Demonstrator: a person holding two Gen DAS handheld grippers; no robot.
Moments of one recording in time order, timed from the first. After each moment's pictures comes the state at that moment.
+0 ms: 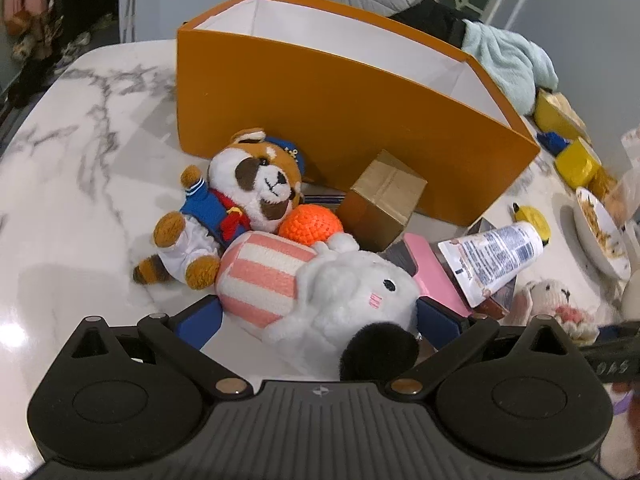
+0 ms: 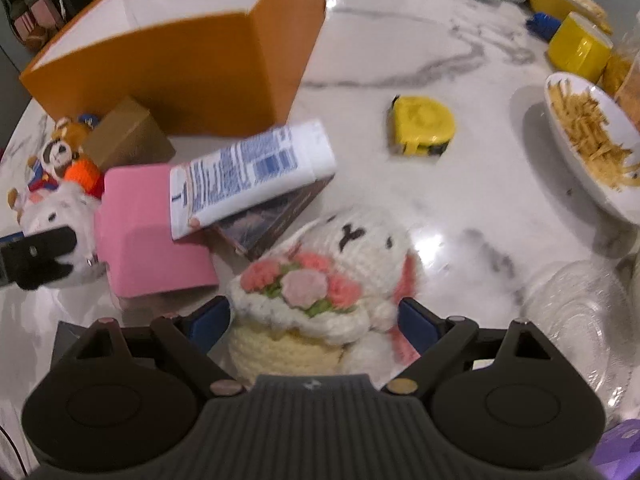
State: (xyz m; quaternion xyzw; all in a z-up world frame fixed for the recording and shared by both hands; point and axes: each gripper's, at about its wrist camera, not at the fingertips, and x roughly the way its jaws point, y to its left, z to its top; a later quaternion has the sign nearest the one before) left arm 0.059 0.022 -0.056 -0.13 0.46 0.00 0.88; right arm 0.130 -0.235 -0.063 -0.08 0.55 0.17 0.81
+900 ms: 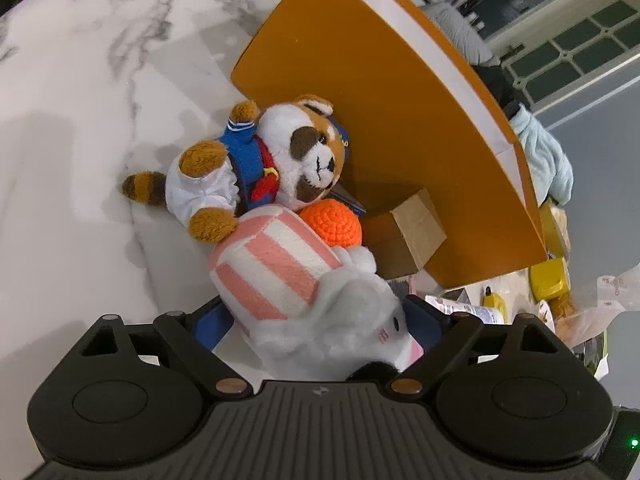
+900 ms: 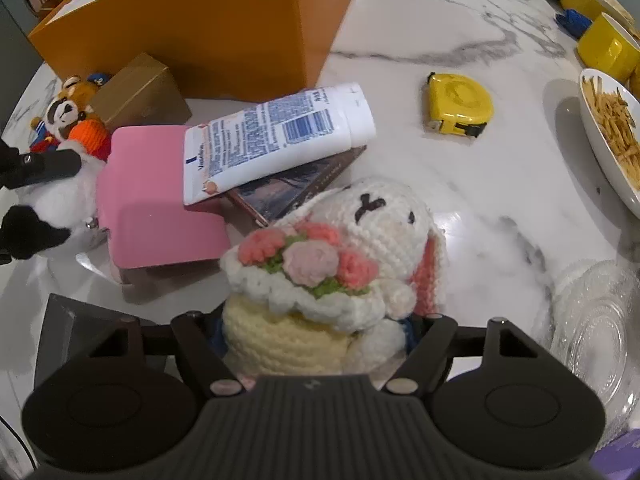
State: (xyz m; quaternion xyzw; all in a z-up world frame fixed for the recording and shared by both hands) left arm 0.060 0.061 -0.087 -0.37 0.45 0.03 0.81; right arm 0.123 -0.222 -0.074 -0.10 0.57 0.20 0.79
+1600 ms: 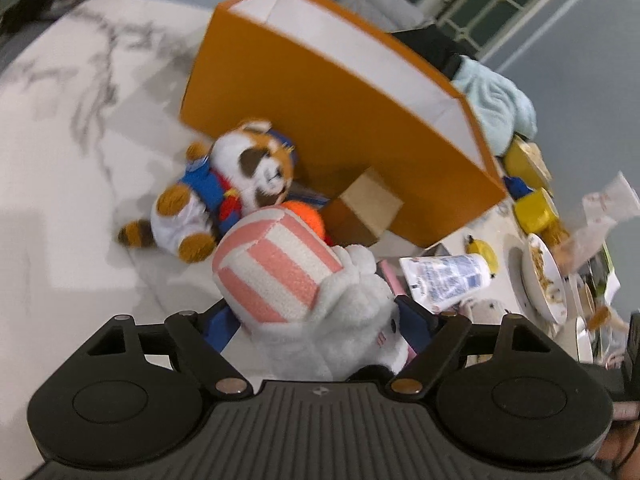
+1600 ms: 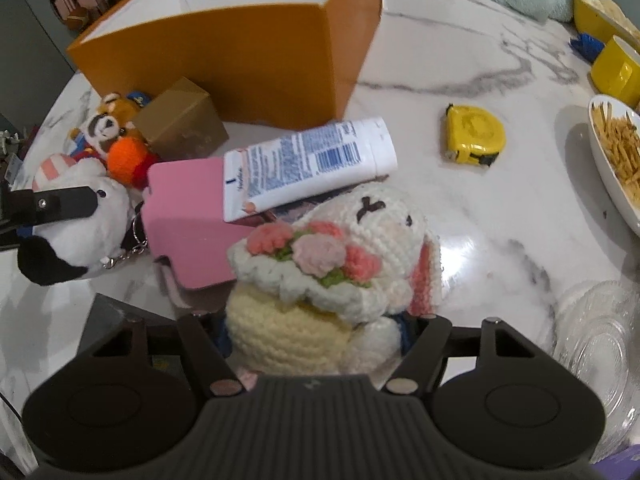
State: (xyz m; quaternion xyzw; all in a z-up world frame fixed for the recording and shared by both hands) left arm 0.045 0.054 -0.048 -0.25 0.45 -0.04 0.85; right arm 0.115 -0.226 -0.051 -0.09 0.54 0.24 0.80
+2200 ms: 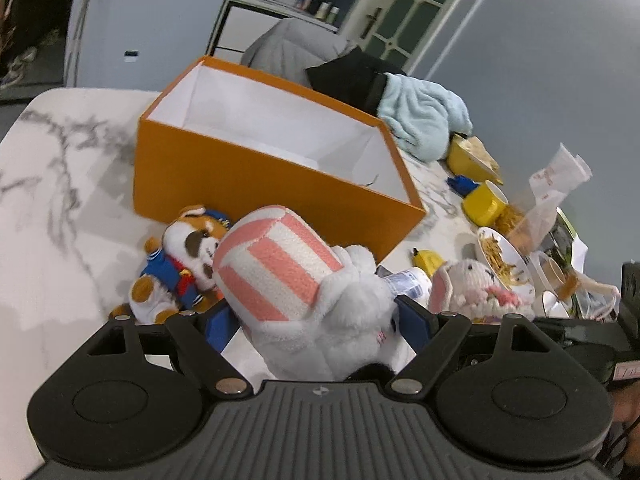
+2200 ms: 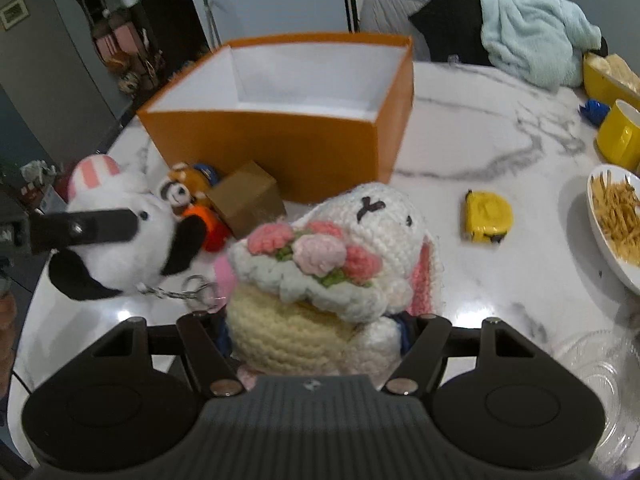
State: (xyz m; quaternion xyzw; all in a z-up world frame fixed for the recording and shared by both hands) left arm 0.039 0.037 0.007 -0.18 0.40 -0.11 0.89; right arm 0.093 -0.224 0.008 -0.05 0.45 0.29 0.84
